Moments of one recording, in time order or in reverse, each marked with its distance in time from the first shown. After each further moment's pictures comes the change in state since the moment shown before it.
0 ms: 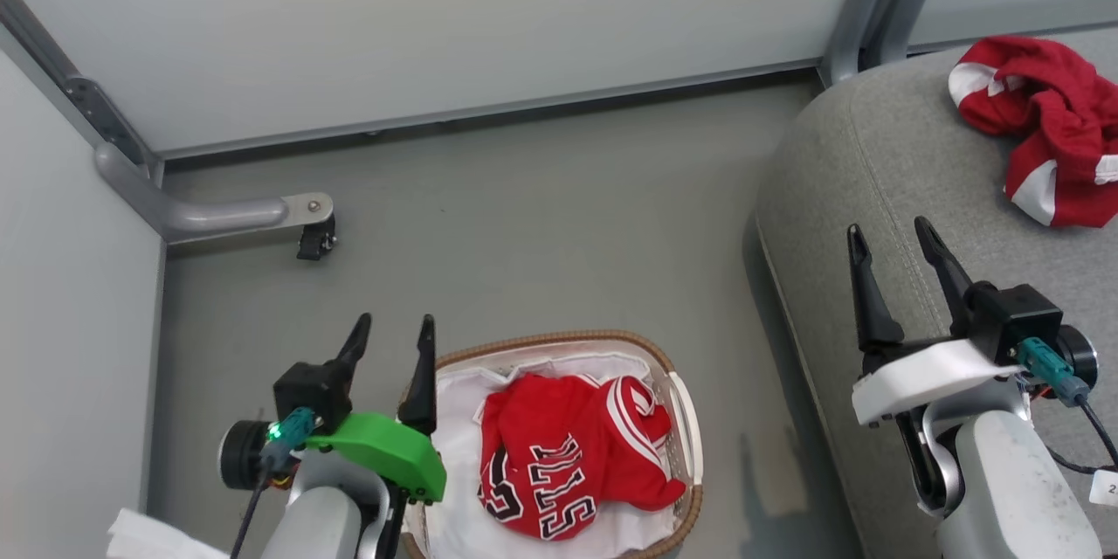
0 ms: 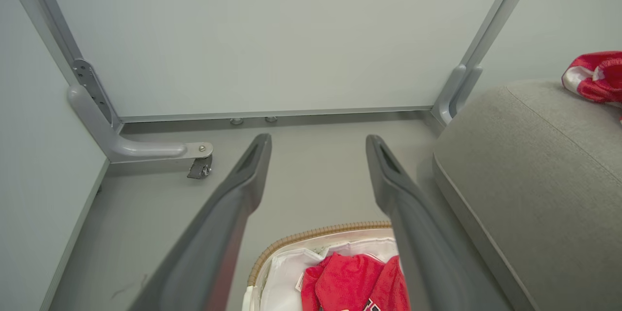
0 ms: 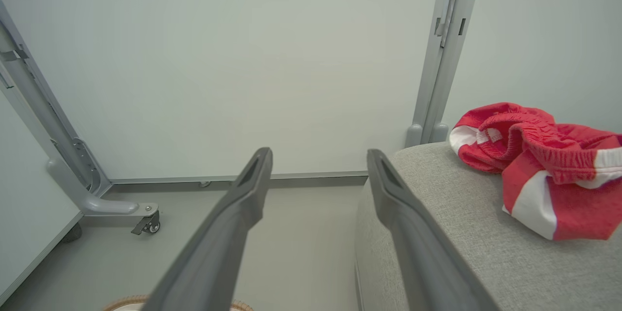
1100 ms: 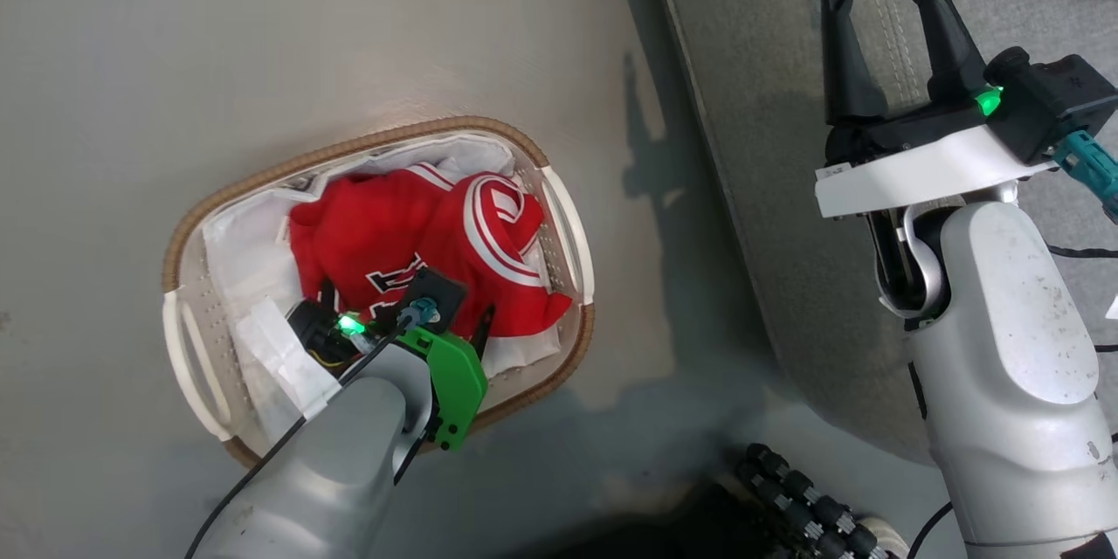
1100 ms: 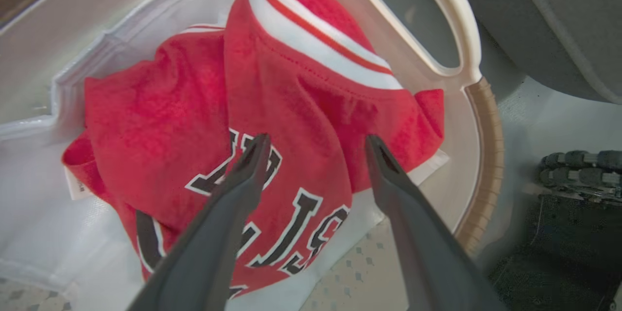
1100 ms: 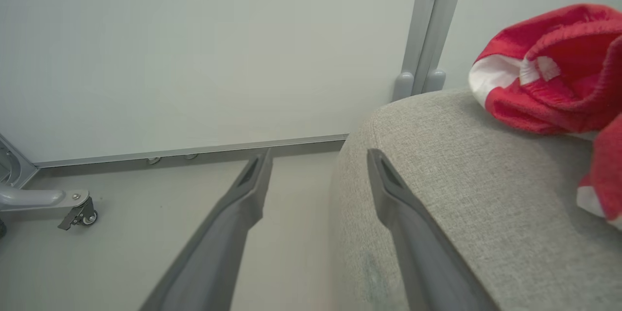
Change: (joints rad) left arm -0.487 -0.004 -0.574 0.615 -0.077 -0.034 0.083; right arm -0.378 -0.002 0.116 -0.082 0.135 0.000 0.000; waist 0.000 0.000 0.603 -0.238
